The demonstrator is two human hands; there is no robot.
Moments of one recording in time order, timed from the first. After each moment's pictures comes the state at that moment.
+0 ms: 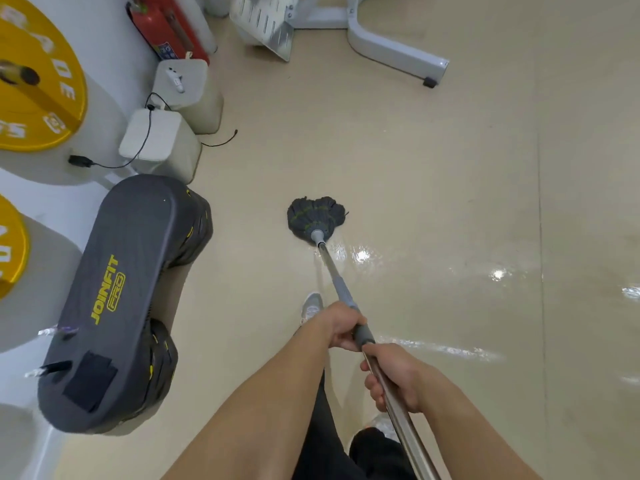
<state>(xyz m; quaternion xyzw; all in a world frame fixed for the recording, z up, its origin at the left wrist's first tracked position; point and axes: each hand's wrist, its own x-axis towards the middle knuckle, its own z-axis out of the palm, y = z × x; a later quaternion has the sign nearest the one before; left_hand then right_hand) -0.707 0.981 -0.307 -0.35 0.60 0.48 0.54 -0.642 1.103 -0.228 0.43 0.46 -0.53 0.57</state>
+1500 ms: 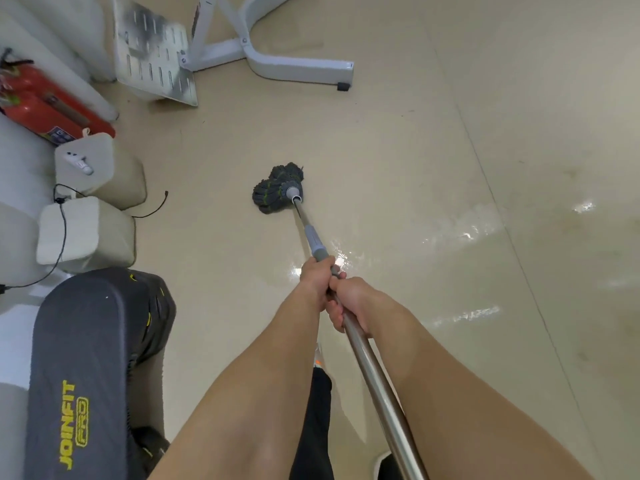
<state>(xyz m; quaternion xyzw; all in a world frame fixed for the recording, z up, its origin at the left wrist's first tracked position) -0.874 1.036 -0.331 -0.36 0.61 0.59 0.39 -0.815 1.105 -0.273 0.48 0.40 -0.69 0.37</state>
